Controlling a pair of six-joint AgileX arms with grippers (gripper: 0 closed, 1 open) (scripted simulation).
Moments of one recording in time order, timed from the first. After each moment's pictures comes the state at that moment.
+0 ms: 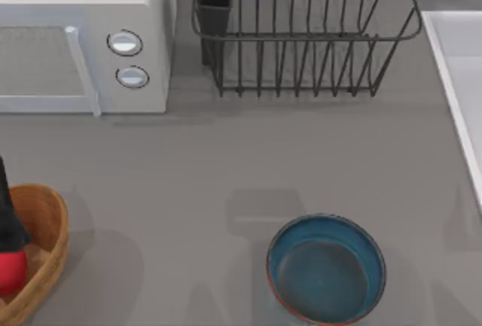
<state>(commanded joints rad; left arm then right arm) 0.00 0.00 0.00 0.00 0.00 0.00 0.00 0.00 0.00 0.00 0.00 0.00</state>
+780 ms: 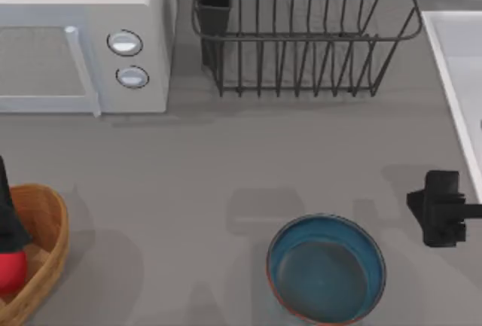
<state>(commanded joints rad) 0.00 0.00 0.00 0.00 0.00 0.00 0.52 0.88 0.67 -0.64 0.01 0.46</state>
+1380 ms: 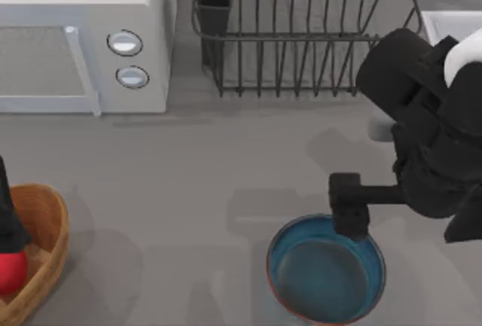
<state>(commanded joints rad) 0.00 0.00 0.00 0.00 0.00 0.00 0.66 1.56 1.18 -1.15 0.00 0.66</state>
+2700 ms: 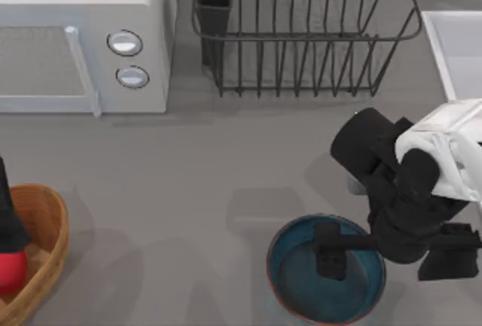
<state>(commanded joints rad) 0.00 0.00 0.00 0.00 0.00 0.00 0.66 1.74 0.94 -0.78 0.00 0.68</state>
